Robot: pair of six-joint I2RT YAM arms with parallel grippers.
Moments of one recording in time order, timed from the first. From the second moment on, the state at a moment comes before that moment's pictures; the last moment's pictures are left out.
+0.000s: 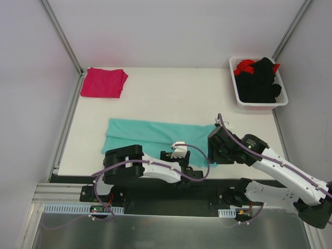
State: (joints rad) left arm -1.46 1.99 1.19 -0.86 -1.14 -1.49; right arm 0.93 0.94 0.97 -1.21 0.26 0.83
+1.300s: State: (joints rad) left arm -1.44 1.90 1.11 -1.13 -1.16 -1.79; right arm 0.95 0.97 0.87 -1.10 0.24 0.84
